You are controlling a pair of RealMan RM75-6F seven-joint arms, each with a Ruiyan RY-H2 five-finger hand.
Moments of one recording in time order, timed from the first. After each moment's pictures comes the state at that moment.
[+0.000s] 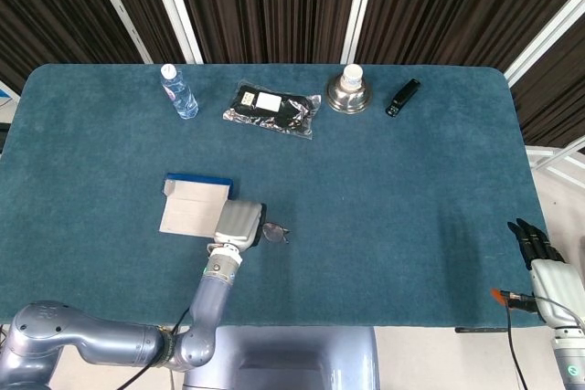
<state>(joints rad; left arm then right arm) -0.94 -1.89 -0.31 -1.62 0.53 1.29 0.96 0.06 -1.05 0.04 -1.67 -1.45 1.40 0.10</state>
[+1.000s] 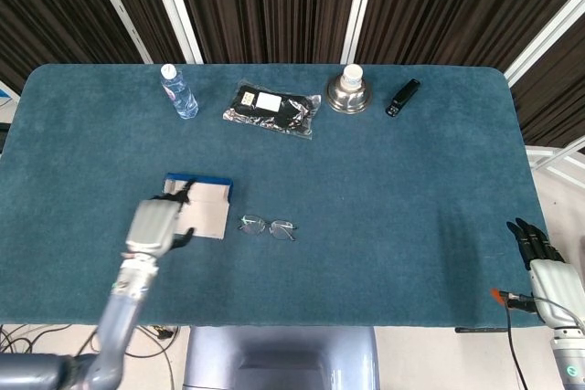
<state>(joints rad) -0.62 -1.44 -0.02 -1.86 1.01 1.43 0.58 0.06 -1.05 0.04 -1.67 -1.46 1.41 0.08</state>
